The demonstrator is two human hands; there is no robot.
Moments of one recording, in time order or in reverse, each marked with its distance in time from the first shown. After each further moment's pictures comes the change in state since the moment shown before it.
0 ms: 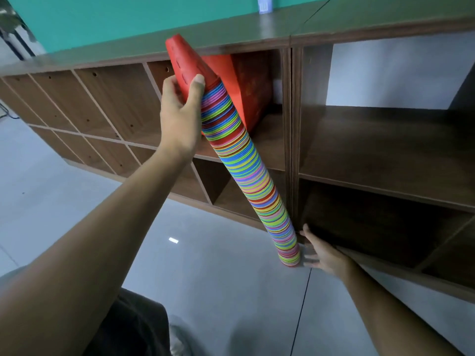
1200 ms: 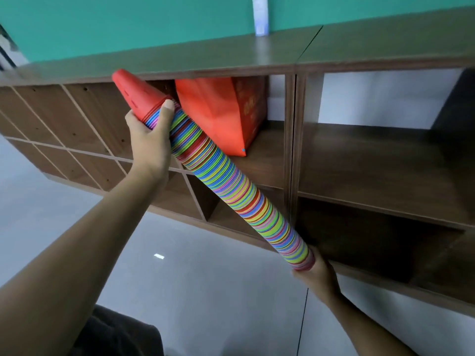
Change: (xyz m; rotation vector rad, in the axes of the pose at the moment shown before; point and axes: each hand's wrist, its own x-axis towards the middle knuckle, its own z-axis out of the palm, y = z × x) left_hand 0.037 -0.033 -0.046 -0.177 0.129 -0.081; right_hand 0.019 0.044 0.014 -0.563 0.503 -0.462
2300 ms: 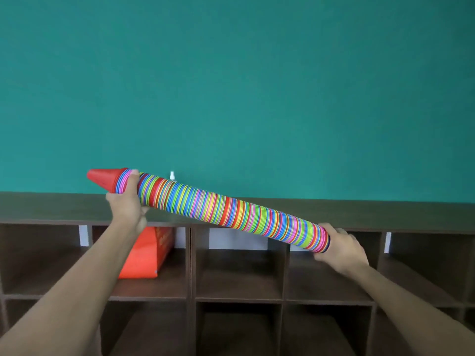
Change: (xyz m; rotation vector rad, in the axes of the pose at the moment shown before) left_hand -0.050 0.226 0.059 -0.664 -0.080 -0.171; right_hand -0.226 -0.211 -0.468 -0.659 0.711 -0.224
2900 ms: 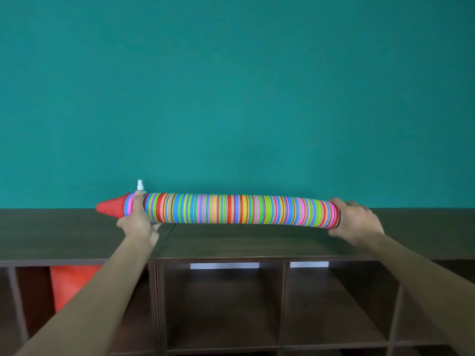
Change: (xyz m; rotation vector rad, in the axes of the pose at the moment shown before) left_hand 0.101 -0.145 0.106 -0.007 0.191 -0.253; right_hand 0.186 0.048 -0.016 -0.226 0.002 0.008
